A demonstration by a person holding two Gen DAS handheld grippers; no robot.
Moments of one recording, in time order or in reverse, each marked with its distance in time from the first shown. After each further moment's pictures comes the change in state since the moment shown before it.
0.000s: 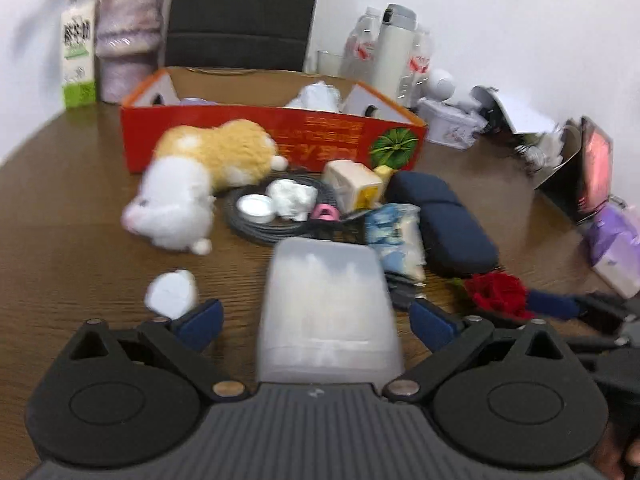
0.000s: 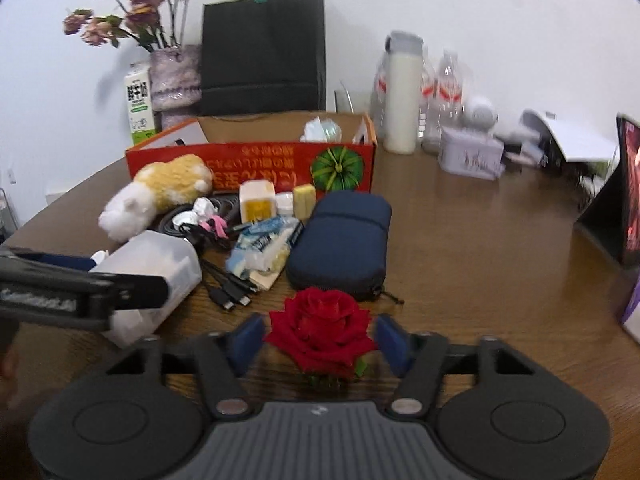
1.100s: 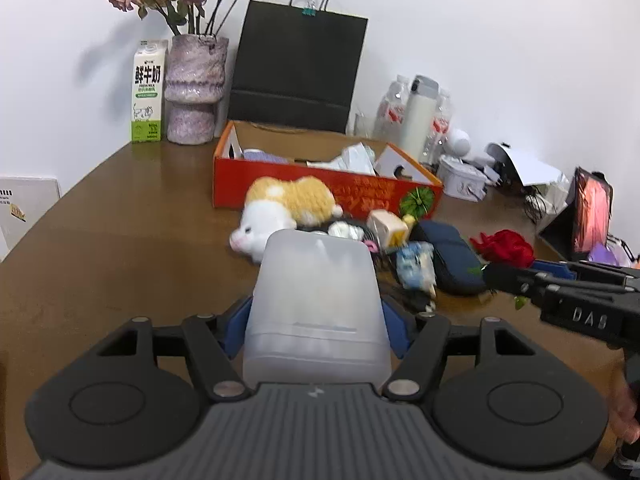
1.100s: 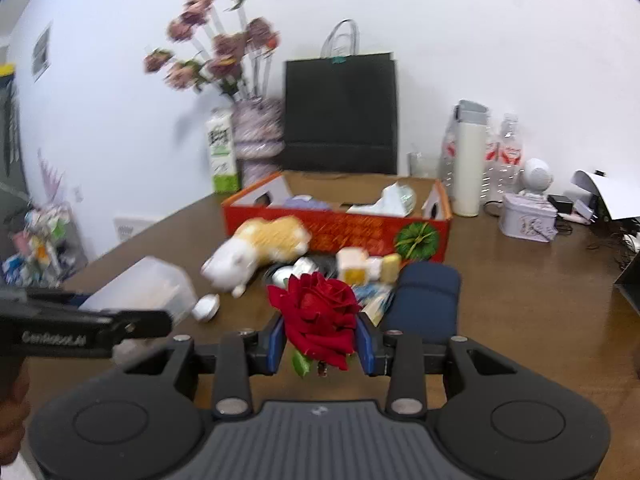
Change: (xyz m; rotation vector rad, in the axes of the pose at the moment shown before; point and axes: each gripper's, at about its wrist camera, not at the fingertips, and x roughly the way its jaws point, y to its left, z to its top) left arm -0.103 0.023 -0.017 -0.051 -0.156 0.103; right arm -0.065 0.035 0.026 -0.069 -0.146 0.171
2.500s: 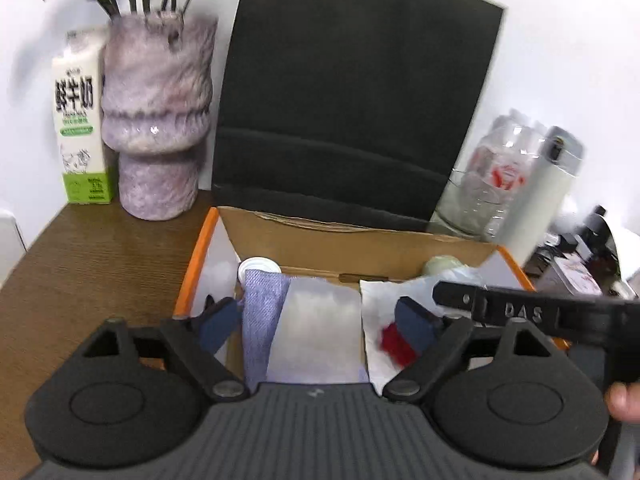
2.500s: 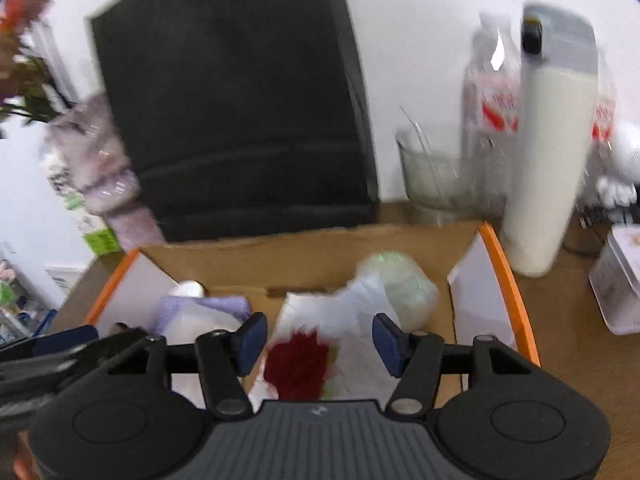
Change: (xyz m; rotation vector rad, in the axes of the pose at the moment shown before) left arm 0.256 0.041 0.203 -0.058 0.076 0.069; right arm 0.345 -0.090 0.187 0.203 0.219 -0.019
